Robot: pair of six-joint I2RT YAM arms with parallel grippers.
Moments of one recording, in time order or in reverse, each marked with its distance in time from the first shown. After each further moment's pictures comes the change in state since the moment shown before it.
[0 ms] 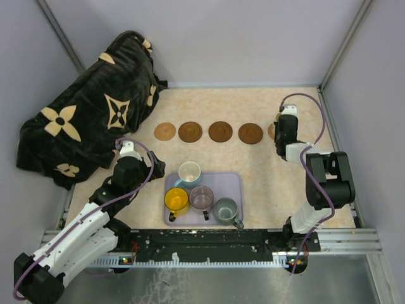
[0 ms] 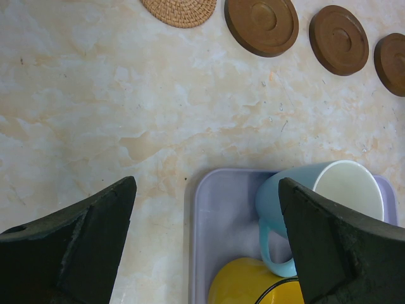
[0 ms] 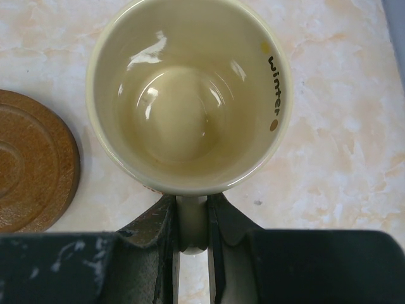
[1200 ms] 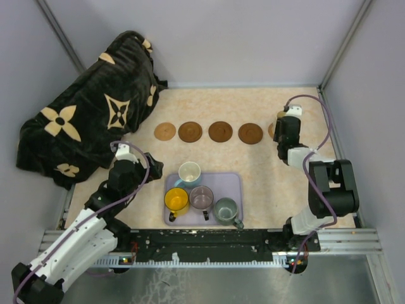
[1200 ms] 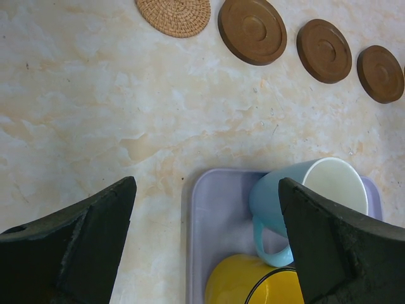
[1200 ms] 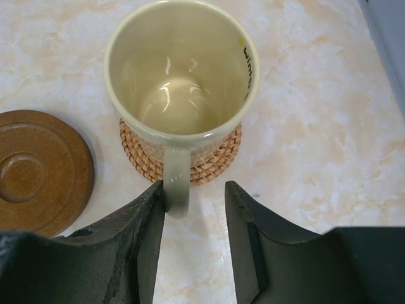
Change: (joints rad) left arm 0.000 -0.085 -0.010 -0.029 -0.002 -0.006; right arm 0.000 -0.077 -0.052 0.039 0.015 0.071
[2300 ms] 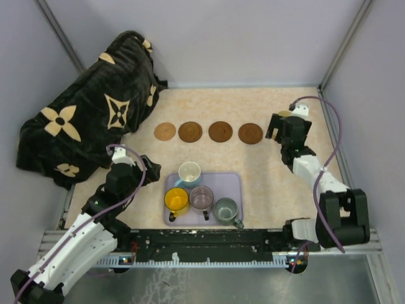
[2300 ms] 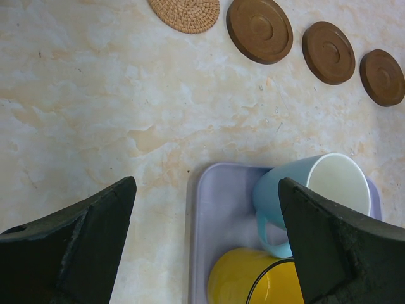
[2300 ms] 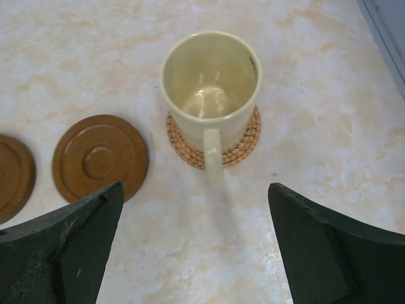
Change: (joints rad) left arm 0.000 -0.076 -0.013 -0.064 -0.019 -0.029; right arm 0.026 -0.226 -0.024 -0.154 -0.037 0.125
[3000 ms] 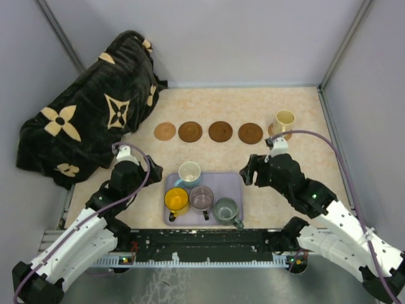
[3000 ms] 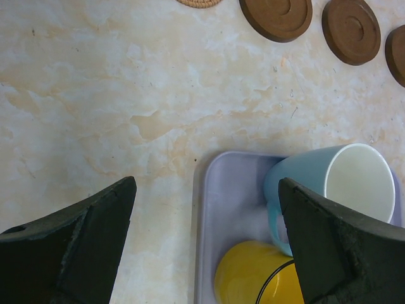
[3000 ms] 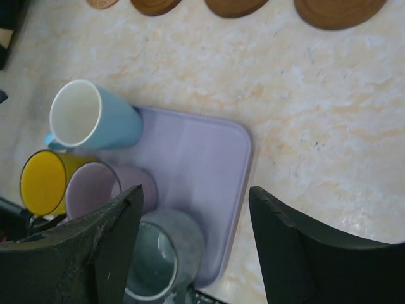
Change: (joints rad) left arm 0.000 0.072 0.000 -0.005 0.016 -0.004; right arm 0.644 -0.645 0.008 -0.731 -0.047 0.321
